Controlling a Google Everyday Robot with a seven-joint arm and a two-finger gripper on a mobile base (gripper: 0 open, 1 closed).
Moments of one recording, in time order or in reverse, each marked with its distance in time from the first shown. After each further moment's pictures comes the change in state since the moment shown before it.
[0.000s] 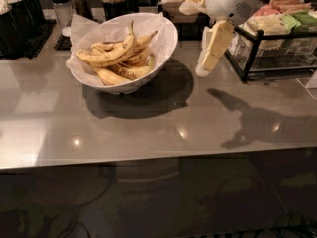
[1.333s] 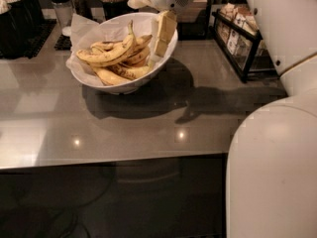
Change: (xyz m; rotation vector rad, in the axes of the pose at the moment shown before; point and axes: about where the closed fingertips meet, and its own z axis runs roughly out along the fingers) arm -0.075 -0.064 0.082 -0.117 -0.096 -0.179
